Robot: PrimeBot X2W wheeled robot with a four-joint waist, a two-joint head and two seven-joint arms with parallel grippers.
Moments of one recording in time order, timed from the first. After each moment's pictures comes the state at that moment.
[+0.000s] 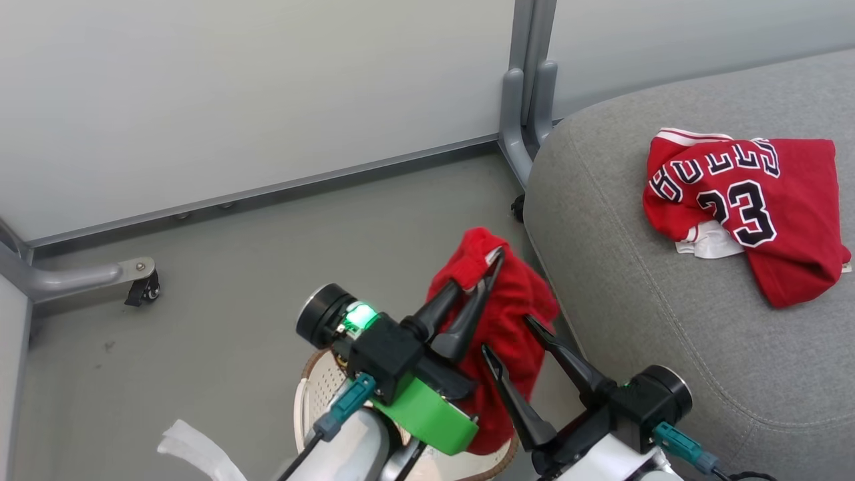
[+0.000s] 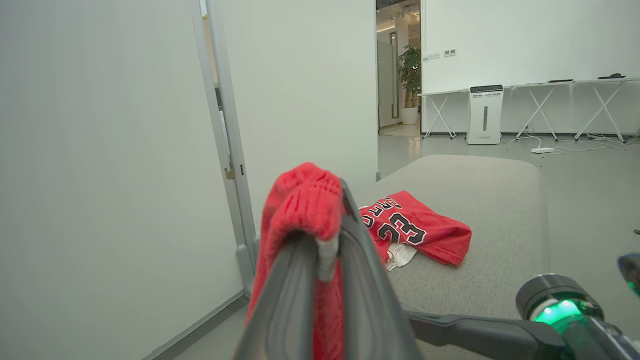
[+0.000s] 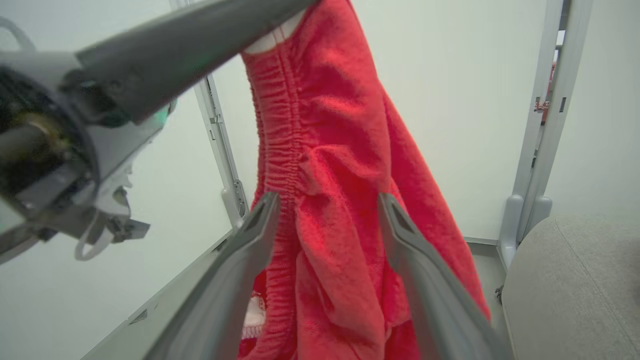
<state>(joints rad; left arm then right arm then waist) -0.31 0.06 -0.65 0.07 -0.23 -0.09 -0.23 -0.05 -0.08 0.44 0.01 0.22 0.13 -0.26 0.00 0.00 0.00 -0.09</state>
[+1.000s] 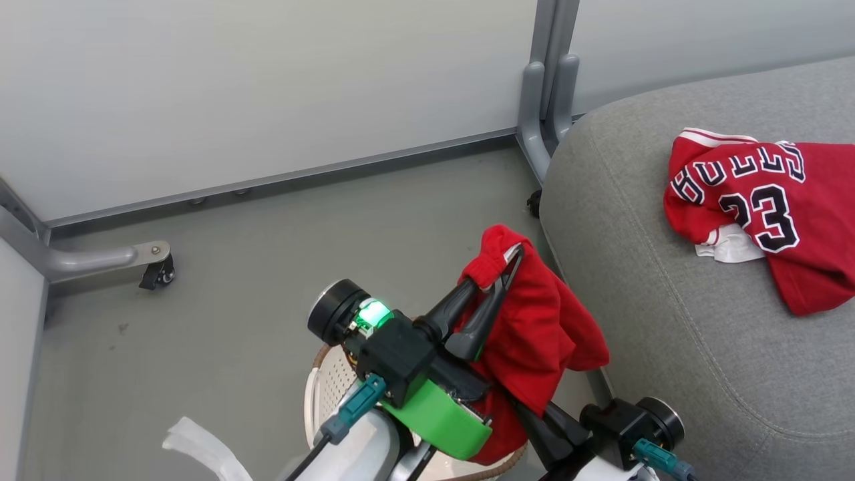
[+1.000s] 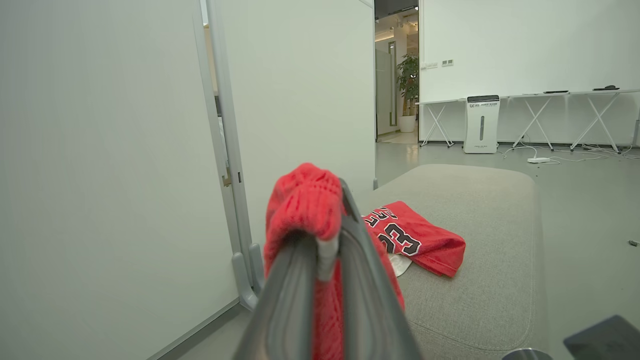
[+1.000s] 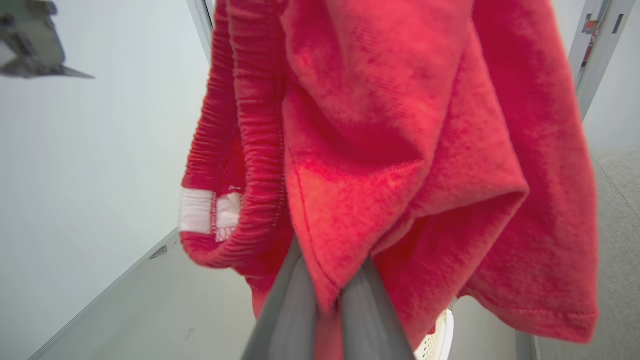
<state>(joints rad) -0.34 0.07 -0.71 0.02 -0.27 -0.05 -0.22 -0.05 -0.11 0.49 0.17 0.24 0.13 -0.26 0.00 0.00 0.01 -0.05</state>
